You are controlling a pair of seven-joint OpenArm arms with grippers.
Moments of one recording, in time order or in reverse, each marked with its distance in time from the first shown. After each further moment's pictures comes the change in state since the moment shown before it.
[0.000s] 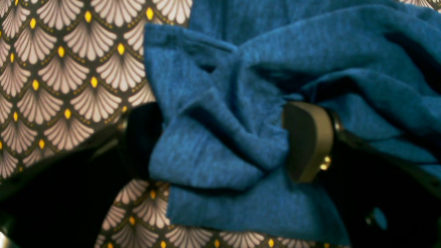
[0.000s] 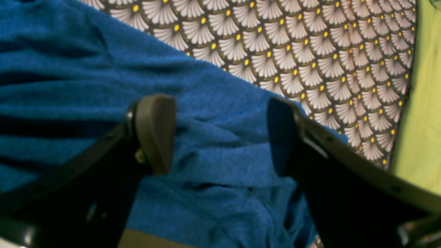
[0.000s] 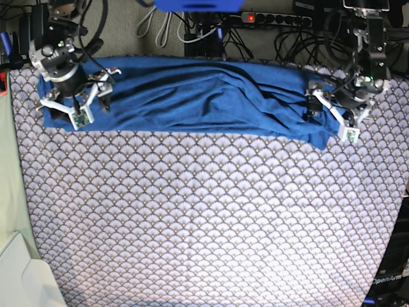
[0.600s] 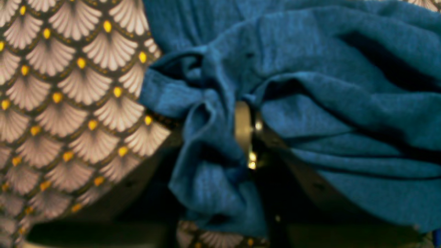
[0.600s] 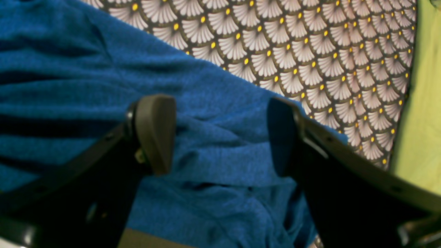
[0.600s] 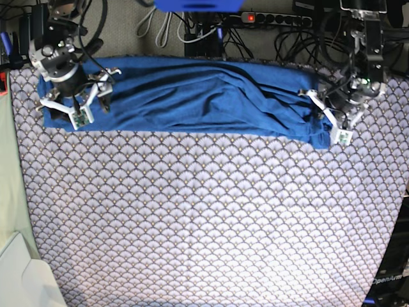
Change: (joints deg) left arm -0.6 0.7 0.4 3.1 0.2 -0.2 2.7; right arm 0.0 0.0 0.0 0.0 0.0 0.0 0.0
